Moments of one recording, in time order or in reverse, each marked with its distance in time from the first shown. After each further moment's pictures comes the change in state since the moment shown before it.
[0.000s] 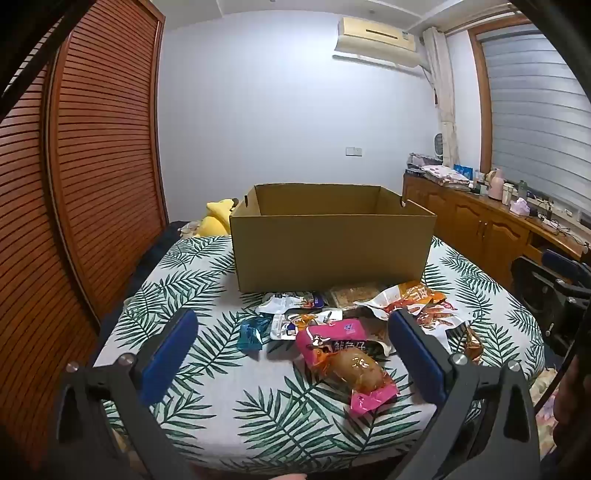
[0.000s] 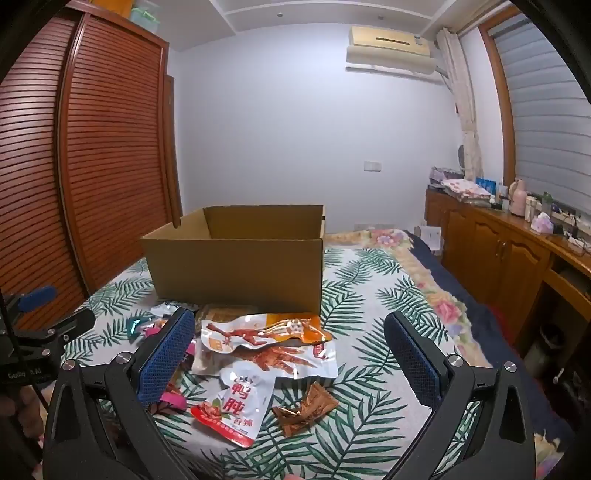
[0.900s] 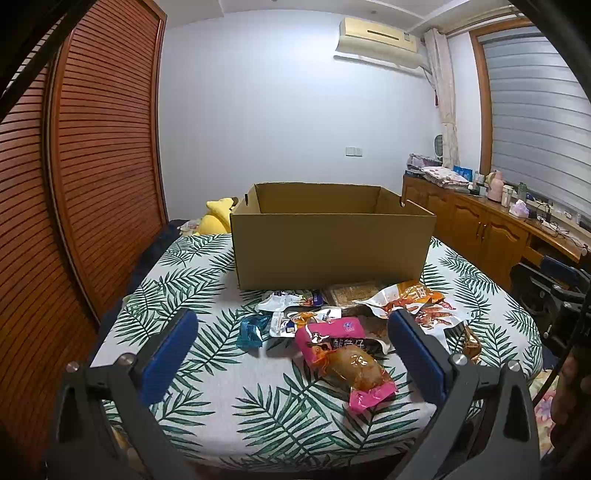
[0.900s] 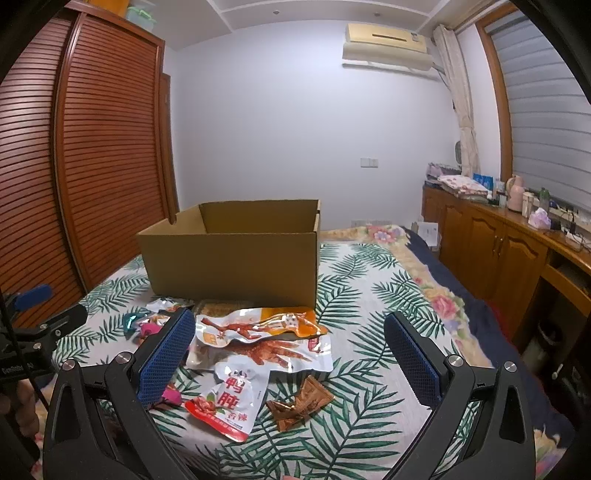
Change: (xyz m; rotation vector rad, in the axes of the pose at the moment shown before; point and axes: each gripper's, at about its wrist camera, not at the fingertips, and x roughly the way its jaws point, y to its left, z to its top) left arm -0.003 0.001 -0.002 -0.001 -0.003 0.000; right arm 0.003 -0.003 -0.005 0.004 0.014 -0.008
